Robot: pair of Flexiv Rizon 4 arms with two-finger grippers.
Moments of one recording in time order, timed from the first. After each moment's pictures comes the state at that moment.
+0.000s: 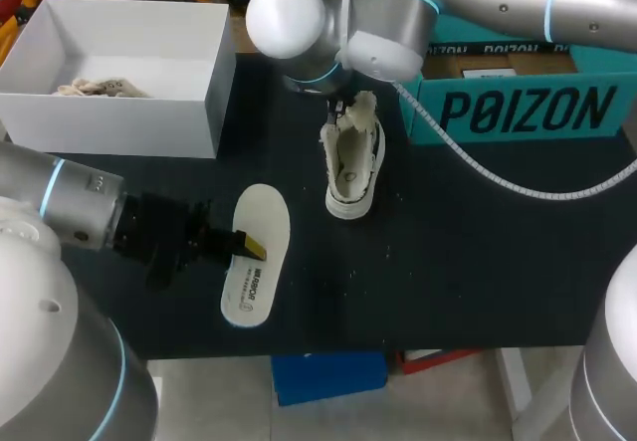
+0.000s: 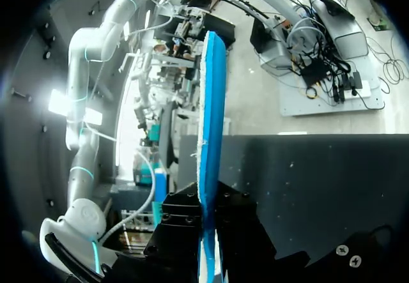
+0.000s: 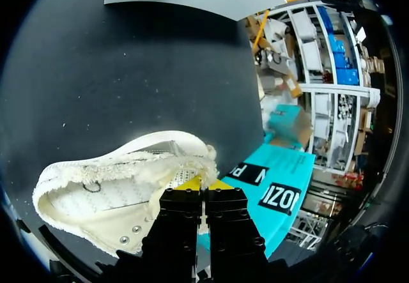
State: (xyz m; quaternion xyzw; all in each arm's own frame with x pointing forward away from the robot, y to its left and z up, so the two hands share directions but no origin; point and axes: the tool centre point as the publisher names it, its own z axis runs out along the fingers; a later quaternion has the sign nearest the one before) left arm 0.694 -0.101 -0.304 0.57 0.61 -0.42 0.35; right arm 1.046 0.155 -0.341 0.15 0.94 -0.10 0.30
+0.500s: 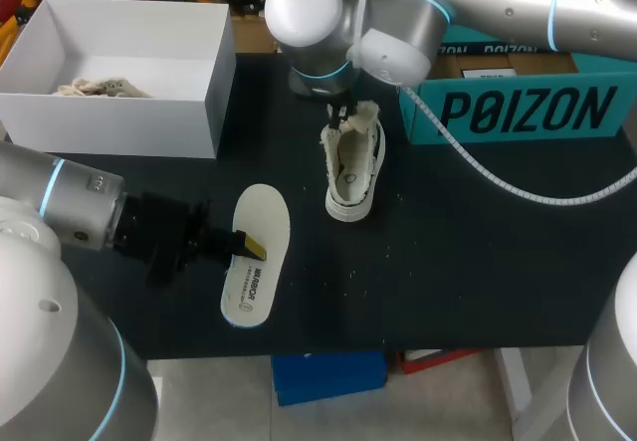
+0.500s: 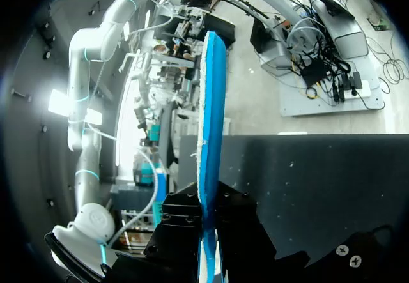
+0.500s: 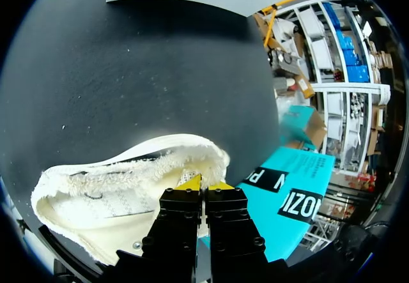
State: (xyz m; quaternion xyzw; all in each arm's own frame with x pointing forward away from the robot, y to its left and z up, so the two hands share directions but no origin) left arm 0.694 -0.101 -0.304 0.57 0.61 -0.42 0.35; right arm 1.046 0.152 -0.369 0.16 0.95 -0.07 0.25
